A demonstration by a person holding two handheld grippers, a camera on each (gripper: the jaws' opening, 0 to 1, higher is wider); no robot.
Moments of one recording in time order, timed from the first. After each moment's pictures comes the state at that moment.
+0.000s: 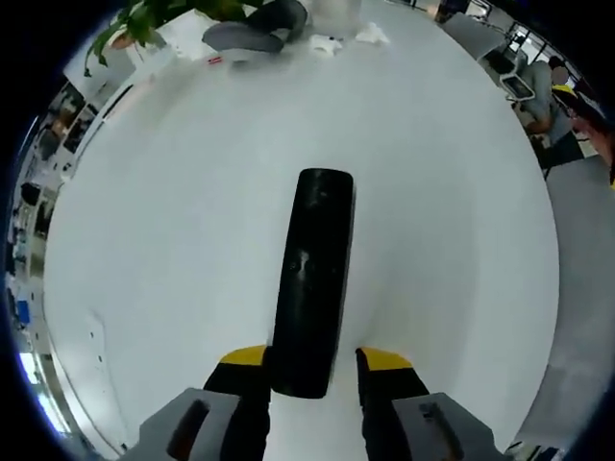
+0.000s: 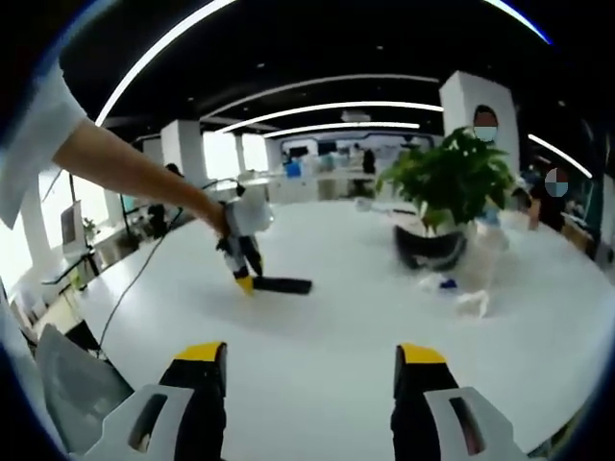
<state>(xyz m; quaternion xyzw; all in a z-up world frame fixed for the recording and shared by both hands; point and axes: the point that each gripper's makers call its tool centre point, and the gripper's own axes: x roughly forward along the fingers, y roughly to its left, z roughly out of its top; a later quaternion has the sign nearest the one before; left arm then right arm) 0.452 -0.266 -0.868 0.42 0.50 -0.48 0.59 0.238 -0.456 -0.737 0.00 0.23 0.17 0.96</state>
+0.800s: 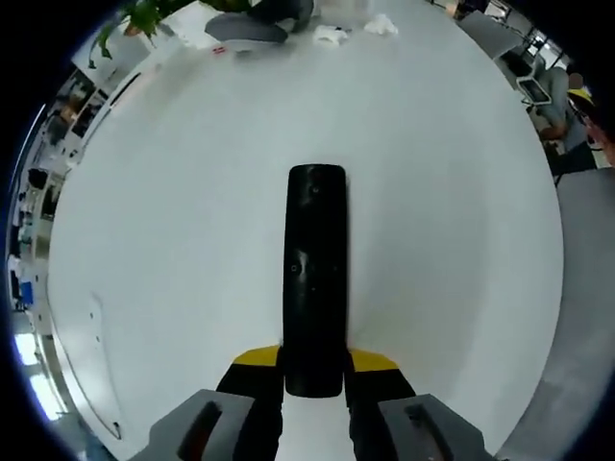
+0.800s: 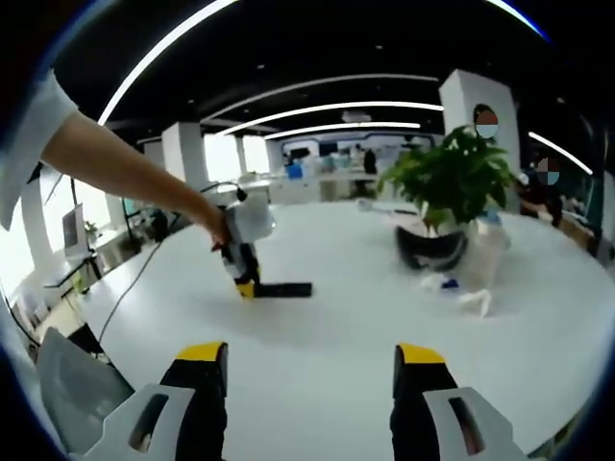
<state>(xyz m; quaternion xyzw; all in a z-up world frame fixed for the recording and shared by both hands) 0.438 -0.268 -0.867 0.42 0.52 -0.44 0.59 0.238 -0.459 -0.733 0.01 0.22 0.18 0.96</state>
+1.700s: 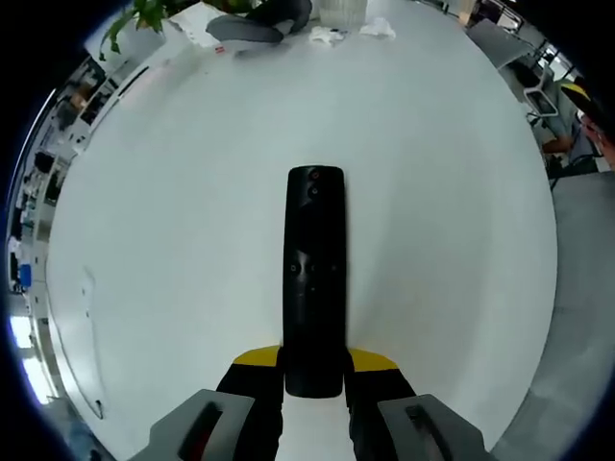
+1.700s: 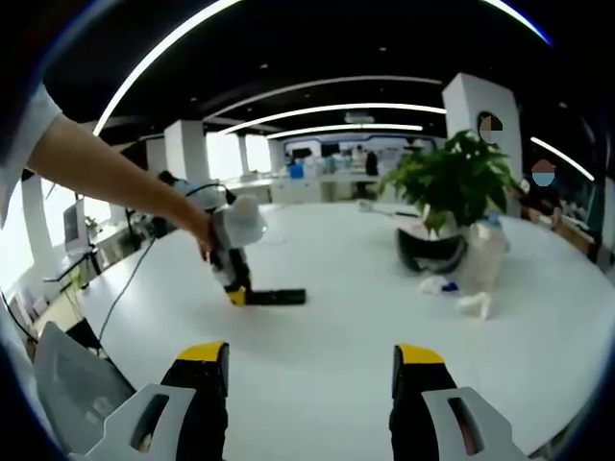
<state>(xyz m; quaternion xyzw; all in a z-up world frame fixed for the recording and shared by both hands) 0.408 -0.266 -0.869 0.40 0.53 -0.43 0.61 0.238 -0.459 -0.734 0.00 0.22 0.18 0.96</state>
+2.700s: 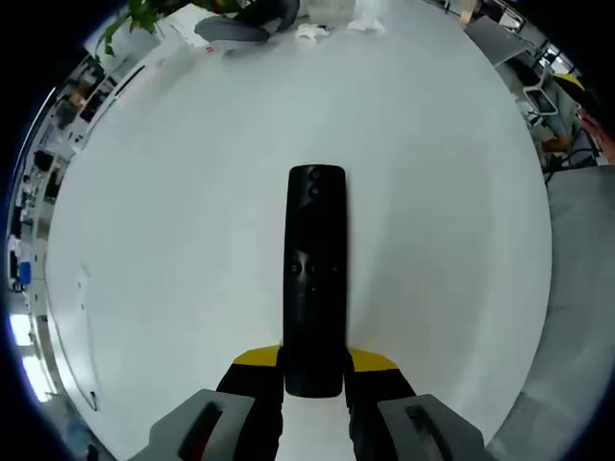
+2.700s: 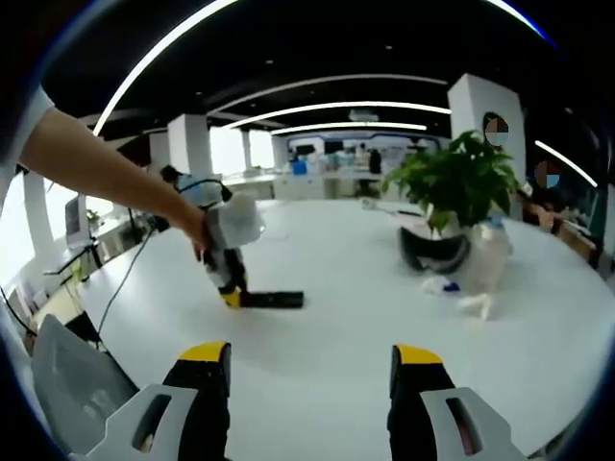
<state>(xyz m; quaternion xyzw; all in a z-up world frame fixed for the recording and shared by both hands) 0.387 -0.266 -0.868 0.40 0.53 -0.43 0.61 0.236 -0.457 -0.738 -0.01 0.23 0.19 0.96</state>
